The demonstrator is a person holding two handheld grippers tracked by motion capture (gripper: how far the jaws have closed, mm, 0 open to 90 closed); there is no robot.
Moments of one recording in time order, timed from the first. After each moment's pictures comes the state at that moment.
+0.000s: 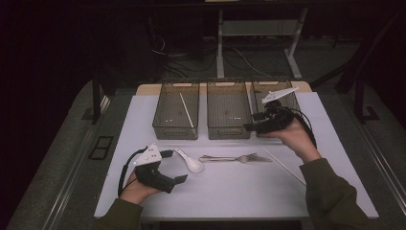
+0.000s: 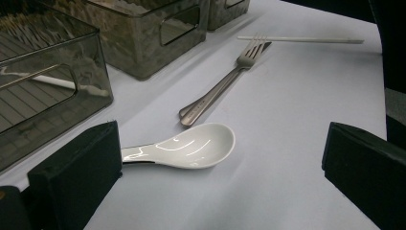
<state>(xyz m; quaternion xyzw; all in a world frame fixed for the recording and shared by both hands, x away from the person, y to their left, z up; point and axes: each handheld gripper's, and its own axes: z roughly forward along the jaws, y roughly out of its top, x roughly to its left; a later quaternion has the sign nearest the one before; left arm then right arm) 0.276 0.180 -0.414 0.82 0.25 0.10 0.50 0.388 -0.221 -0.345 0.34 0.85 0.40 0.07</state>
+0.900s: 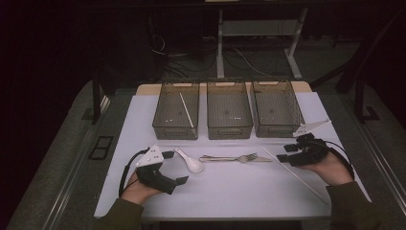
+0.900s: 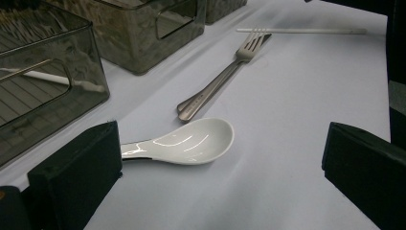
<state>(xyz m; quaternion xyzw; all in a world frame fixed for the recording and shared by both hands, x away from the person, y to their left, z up) 0.276 0.177 -0.416 0.83 0.25 0.10 0.50 0.315 -0.295 -0.386 0.38 0.87 0.31 0.08</state>
